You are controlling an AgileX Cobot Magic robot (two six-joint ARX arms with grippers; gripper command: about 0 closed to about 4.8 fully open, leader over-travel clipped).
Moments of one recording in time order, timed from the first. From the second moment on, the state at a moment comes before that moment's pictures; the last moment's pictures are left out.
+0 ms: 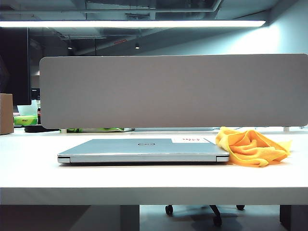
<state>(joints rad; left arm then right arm) -0.01 0.05 0.38 -0.34 0.30 -0.19 0.24 0.60 0.73 -0.12 0.09 0.02</state>
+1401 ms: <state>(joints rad) -0.01 0.01 0.00 -0.11 0.06 -0.08 0.25 0.65 0.48 -0.21 -0.15 0.09</state>
